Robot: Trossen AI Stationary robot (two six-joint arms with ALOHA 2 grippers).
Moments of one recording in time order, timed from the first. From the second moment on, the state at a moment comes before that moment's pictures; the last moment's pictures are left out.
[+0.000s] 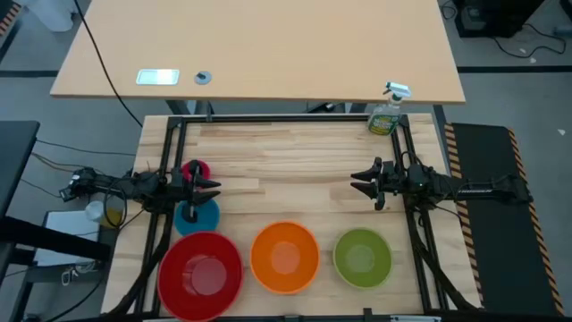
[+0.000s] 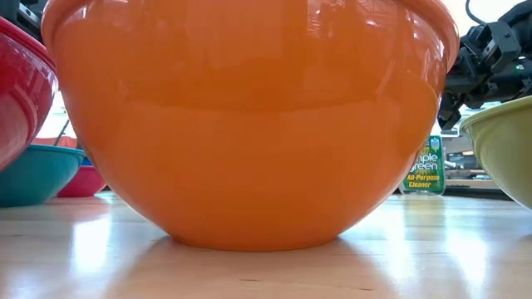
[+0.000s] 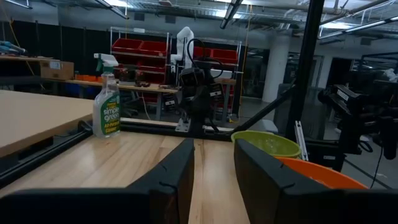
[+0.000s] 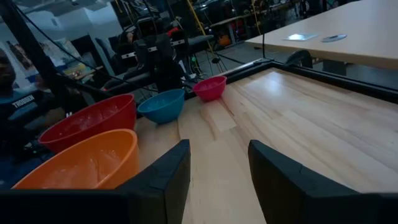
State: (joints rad) left arm -0.21 0.02 0.01 0.20 -0.24 -0.07; right arm -0.09 0.25 0.01 0.19 0.06 0.34
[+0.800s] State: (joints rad) left arm -0.21 0.02 0.01 0.20 -0.24 -0.07; right arm -0.09 0.25 0.01 0.19 0.06 0.34
